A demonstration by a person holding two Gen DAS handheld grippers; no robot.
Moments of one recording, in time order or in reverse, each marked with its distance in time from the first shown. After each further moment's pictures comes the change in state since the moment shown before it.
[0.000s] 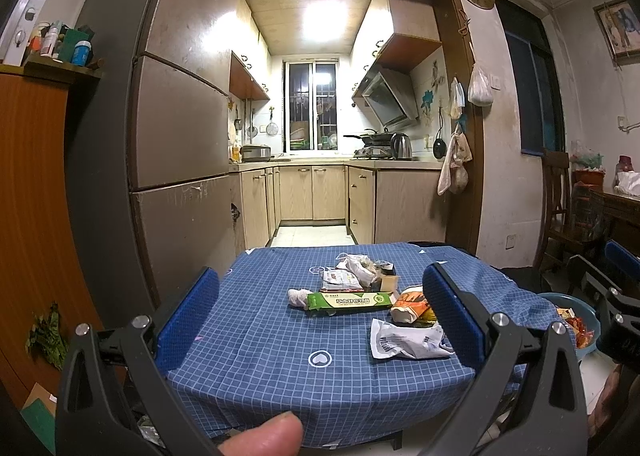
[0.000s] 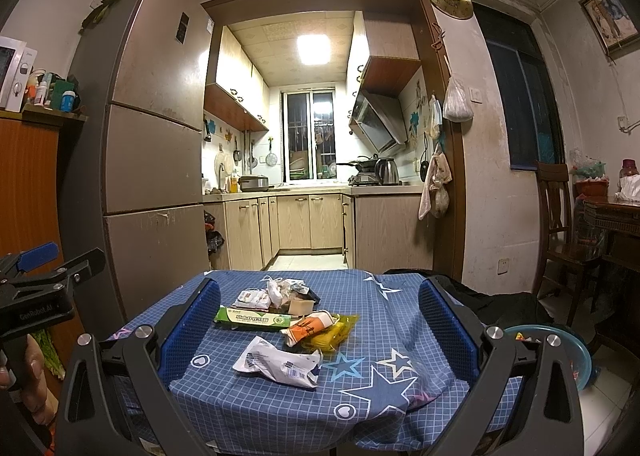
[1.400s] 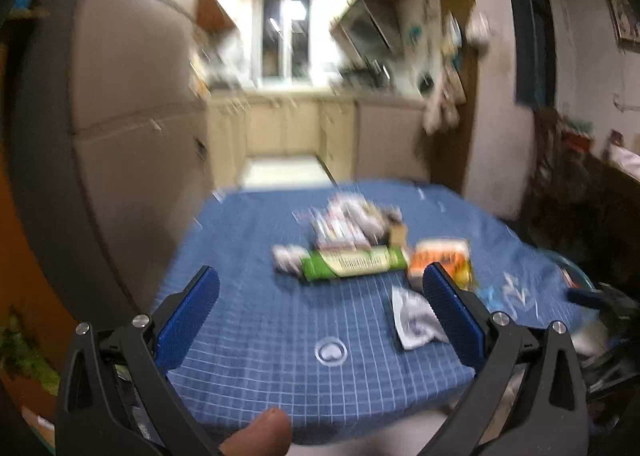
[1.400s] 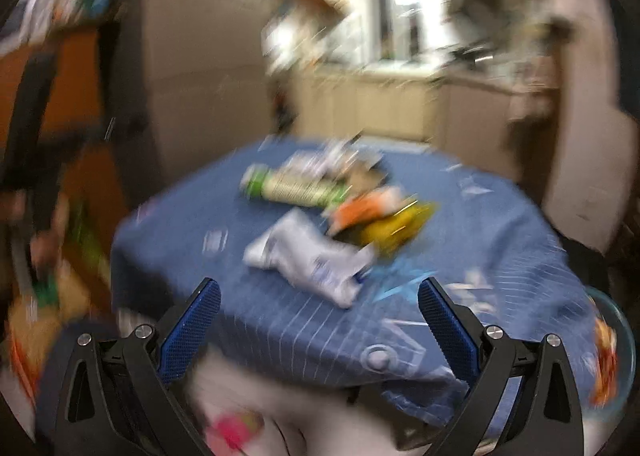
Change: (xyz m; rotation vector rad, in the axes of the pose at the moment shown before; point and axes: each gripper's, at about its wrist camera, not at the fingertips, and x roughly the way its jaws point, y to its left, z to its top) left arm 0.144 0.046 -0.010 0.009 0.330 -0.181; right arm 0.149 -0.010 -0.078 -0.178 0.512 0.390
